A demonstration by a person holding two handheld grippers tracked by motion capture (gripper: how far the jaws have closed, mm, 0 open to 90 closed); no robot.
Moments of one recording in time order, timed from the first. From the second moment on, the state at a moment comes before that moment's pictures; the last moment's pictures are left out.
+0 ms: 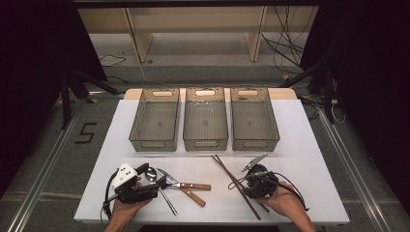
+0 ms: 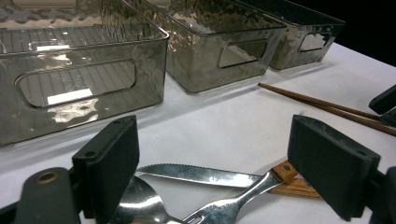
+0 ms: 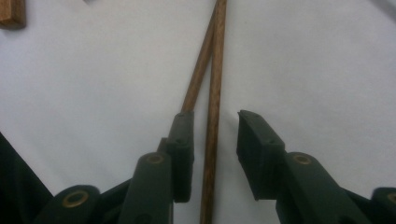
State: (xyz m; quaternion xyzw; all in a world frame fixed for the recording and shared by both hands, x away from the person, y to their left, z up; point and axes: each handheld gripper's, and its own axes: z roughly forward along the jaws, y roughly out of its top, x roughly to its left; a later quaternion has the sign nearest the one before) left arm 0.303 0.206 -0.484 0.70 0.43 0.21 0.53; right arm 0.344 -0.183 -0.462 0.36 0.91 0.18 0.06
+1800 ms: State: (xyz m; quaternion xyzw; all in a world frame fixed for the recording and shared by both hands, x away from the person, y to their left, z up) left arm 0.334 0.129 -0.426 0.72 0.42 0.09 0.54; right arm 0.341 -0.129 -0.413 0.30 0.86 0.39 0.14
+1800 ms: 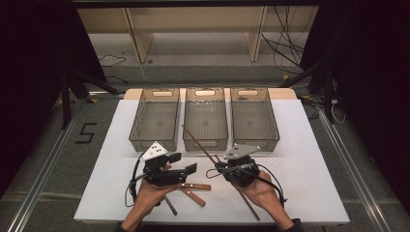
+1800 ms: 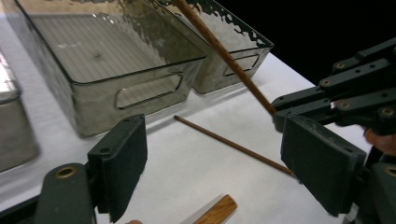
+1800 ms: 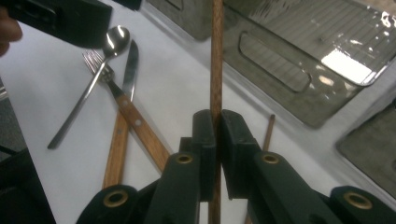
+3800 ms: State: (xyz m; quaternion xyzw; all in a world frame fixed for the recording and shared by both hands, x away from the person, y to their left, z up) left arm 0.380 0.151 -0.409 0.68 0.44 -0.06 0.58; right arm 0.320 -0.170 -0.443 0.33 0.85 0.38 0.13
